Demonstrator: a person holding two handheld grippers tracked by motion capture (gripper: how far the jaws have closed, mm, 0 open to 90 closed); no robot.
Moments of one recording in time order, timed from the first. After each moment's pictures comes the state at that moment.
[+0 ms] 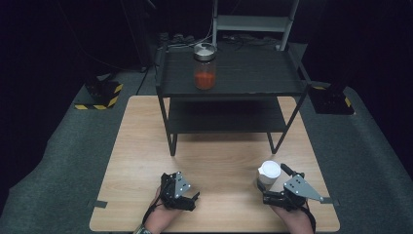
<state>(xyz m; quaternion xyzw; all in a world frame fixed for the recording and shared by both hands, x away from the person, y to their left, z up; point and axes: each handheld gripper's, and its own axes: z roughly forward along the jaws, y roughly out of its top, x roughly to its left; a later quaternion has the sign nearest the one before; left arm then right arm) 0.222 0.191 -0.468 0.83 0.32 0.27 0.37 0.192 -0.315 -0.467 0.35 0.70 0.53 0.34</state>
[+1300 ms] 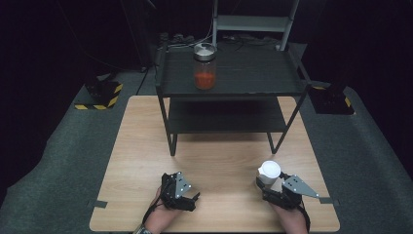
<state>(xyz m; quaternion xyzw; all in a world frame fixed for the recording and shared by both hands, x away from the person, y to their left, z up) 0.223 0.190 -0.468 0.83 0.32 0.27 0.37 0.207 -0.324 -0.494 0.38 0.70 0.54 0.29</state>
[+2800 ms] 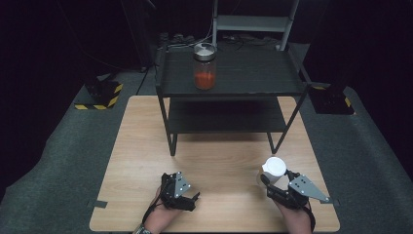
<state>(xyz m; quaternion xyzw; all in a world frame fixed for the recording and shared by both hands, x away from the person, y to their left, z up) 0.223 0.192 -0.468 0.83 0.32 0.27 0.37 0.189 -0.325 -0.468 0.36 0.67 0.57 0.32</state>
